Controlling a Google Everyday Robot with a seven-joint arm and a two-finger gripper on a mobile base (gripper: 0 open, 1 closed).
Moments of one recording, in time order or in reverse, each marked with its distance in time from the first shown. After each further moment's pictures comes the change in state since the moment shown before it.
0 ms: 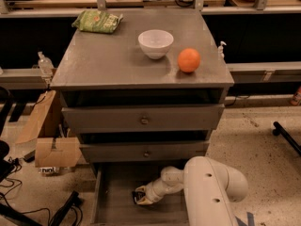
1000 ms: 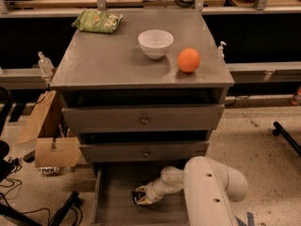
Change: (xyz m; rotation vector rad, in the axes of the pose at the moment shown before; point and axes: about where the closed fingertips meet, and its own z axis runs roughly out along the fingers) arm 0.000 0.000 0.000 0.000 0.000 0.000
